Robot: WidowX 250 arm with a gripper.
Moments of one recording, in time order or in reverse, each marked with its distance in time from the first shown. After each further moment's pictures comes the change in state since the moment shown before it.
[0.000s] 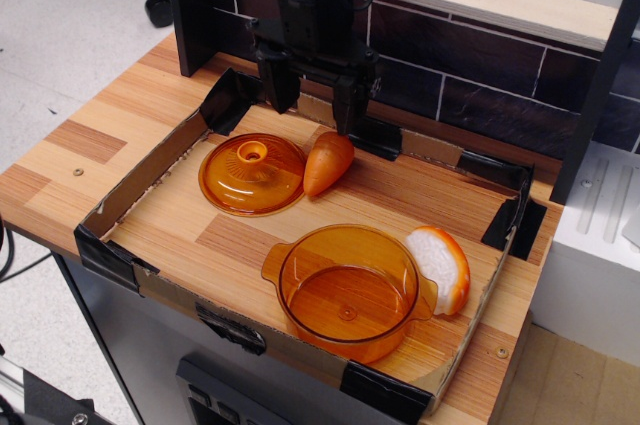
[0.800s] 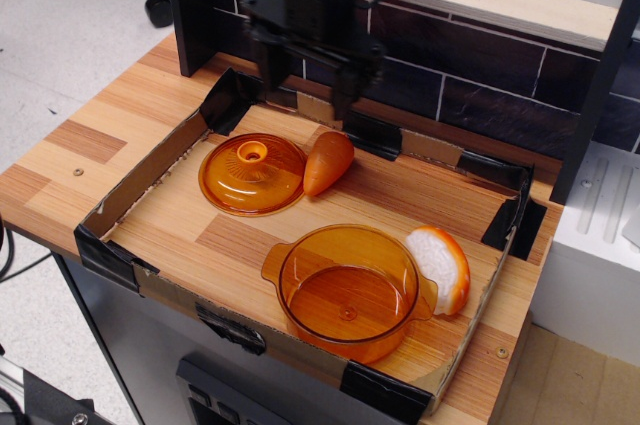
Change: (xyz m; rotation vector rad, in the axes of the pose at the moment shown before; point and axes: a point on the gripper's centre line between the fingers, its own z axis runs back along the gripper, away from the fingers) arm -0.002 0.007 0.014 0.165 -0.086 0.042
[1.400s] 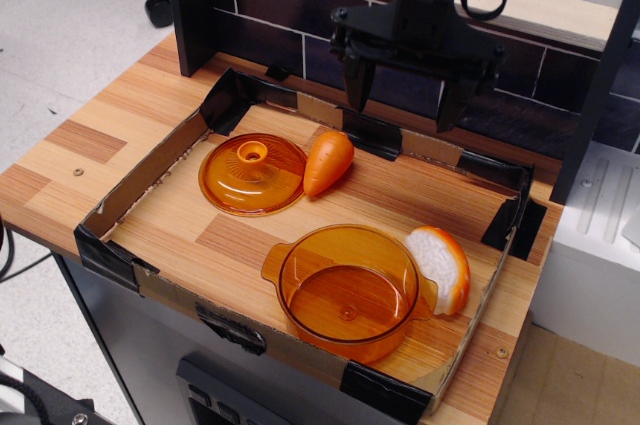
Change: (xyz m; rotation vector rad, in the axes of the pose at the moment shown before) arm -0.006 -0.073 0.025 0.027 0.017 0.210
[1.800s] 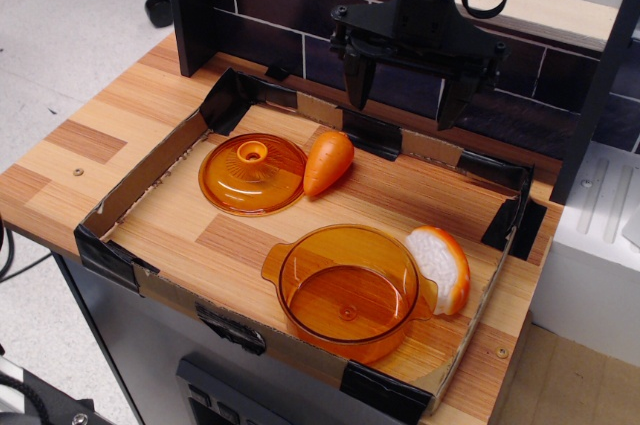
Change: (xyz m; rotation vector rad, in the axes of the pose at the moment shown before) arm 0.005 -0.001 0.008 -0.009 -0.021 0.012
